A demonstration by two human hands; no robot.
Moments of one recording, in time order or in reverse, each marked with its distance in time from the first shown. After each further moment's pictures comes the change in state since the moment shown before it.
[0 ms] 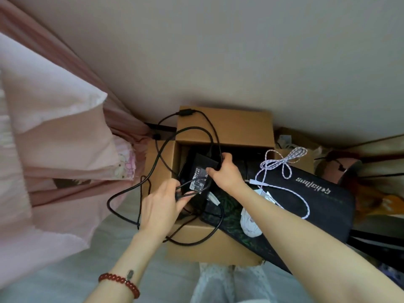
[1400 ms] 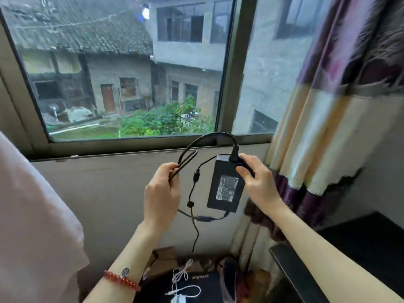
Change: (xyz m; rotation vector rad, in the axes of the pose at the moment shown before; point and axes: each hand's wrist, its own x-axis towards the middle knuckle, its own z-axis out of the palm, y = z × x) left_hand -0.094 0.253 -0.407 -0.777 0.758 0.659; right_hand -0.507 -0.143 -0.312 0.024 1.174 -0.886
